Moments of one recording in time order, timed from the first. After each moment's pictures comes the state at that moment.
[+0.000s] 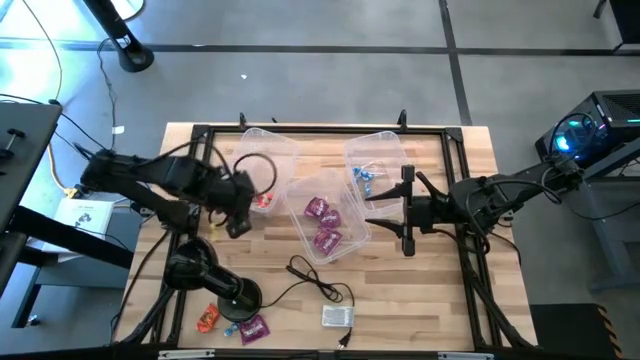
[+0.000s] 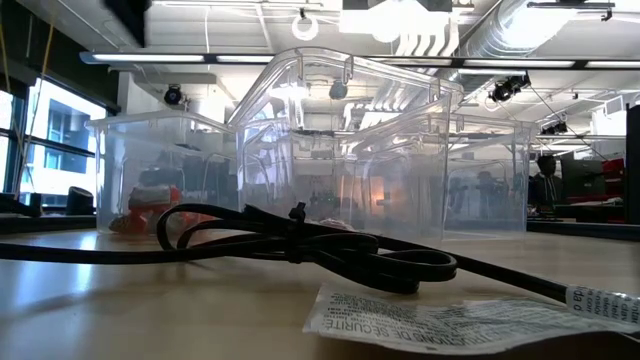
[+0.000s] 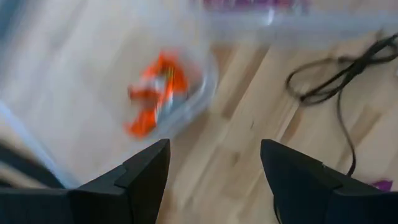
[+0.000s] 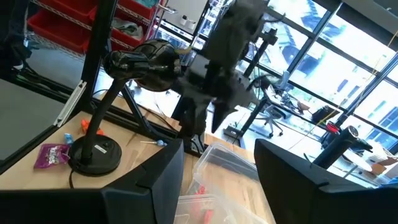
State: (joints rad) left arm -0.20 1.29 1.43 -1.45 -0.25 -0.66; right arm 0.40 1.11 1.16 -0.14 0.41 -0.41
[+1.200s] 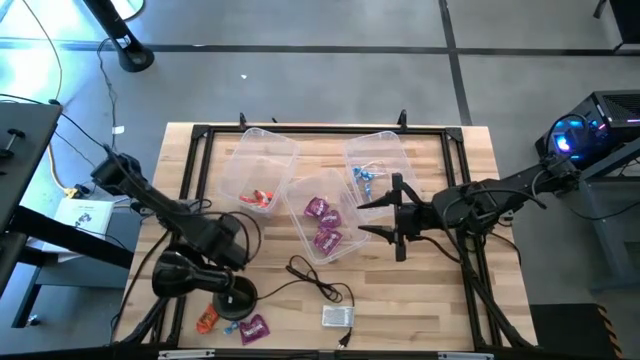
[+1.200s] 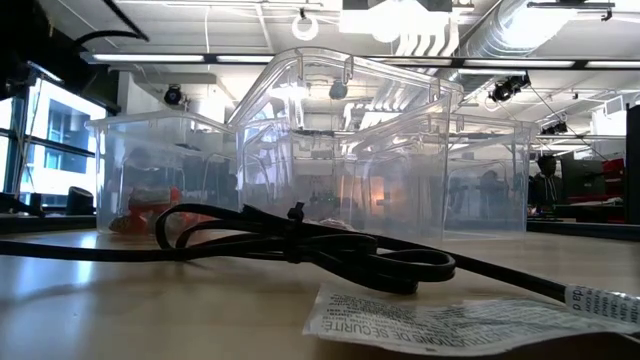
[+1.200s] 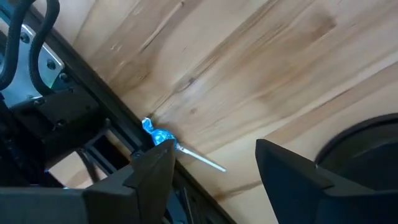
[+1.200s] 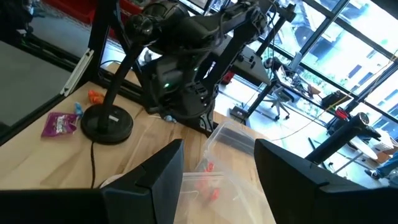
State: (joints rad) left arm -0.55 1.40 0.91 -1.34 0.02 -1.37; right arm 0.40 1.17 1.16 -0.20 0.41 -0.40
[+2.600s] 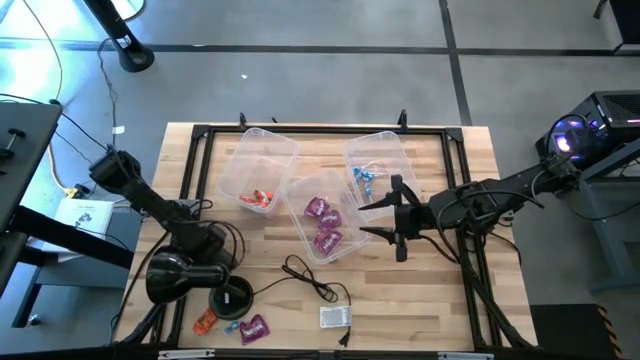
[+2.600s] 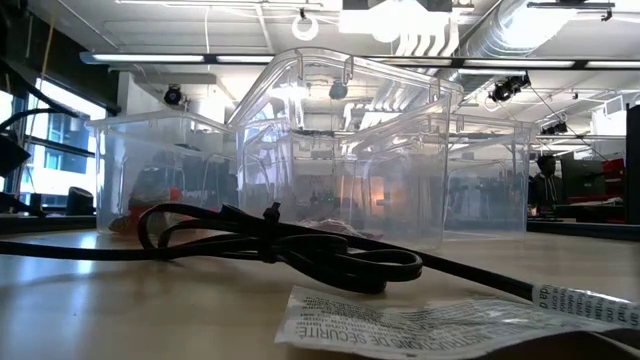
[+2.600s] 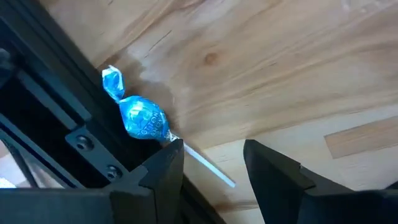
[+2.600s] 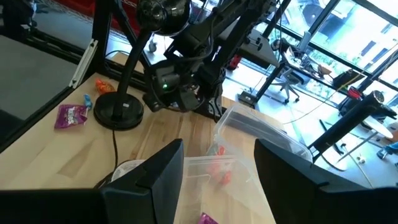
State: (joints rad) left arm -0.67 1.38 0.52 -0.93 0.23 -1.64; right arm 0.40 1.17 1.16 -0.27 0.41 -0.31
